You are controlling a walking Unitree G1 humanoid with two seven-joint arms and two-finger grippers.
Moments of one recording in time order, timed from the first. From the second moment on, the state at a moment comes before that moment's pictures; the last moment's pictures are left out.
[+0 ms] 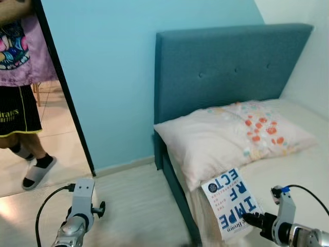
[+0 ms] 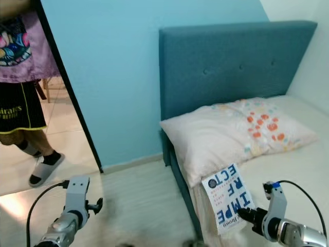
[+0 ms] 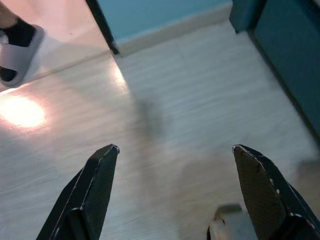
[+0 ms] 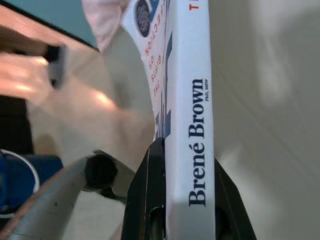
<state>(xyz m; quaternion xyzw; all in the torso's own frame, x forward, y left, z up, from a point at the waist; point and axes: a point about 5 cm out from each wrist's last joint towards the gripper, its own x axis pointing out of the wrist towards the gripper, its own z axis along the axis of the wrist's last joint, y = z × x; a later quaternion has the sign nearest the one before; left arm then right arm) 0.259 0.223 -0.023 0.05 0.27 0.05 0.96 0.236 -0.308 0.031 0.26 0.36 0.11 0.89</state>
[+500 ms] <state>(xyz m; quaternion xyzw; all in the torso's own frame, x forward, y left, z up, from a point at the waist) 0.255 0.222 -0.025 0.05 0.27 0.03 0.96 0.250 -0.362 0.064 0.04 0.39 0.04 0.92</state>
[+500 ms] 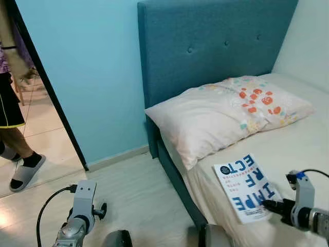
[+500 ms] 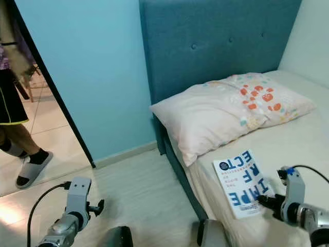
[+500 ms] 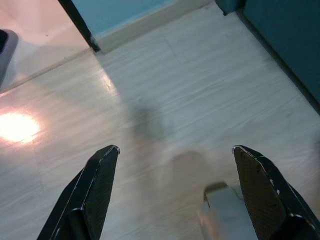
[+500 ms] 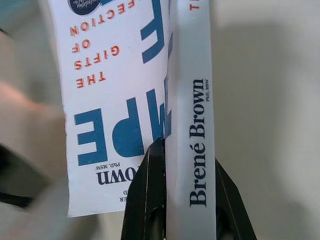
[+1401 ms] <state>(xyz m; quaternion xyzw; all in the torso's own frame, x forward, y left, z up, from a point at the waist) 0.246 0.225 -0.030 0.06 0.27 0.03 0.96 0.298 -0.350 0.097 -0.22 0.34 0.08 0.91</state>
